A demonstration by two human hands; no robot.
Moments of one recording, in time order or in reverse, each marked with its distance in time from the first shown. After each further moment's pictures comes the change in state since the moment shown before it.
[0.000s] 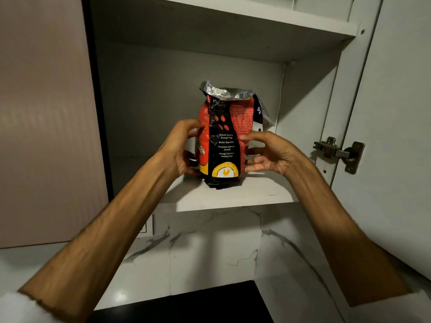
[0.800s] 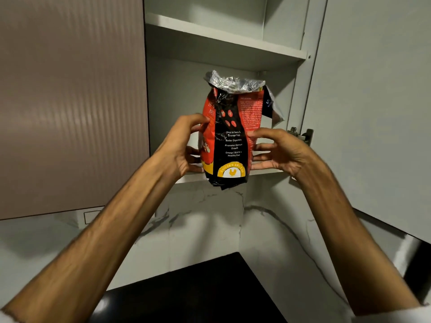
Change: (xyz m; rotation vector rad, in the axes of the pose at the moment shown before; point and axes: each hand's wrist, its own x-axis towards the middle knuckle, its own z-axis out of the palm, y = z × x) left_hand -0.145 0.001 -0.032 0.015 -0.166 0.040; right_hand -0.186 -0.014 0.064 -0.061 0.169 -0.072
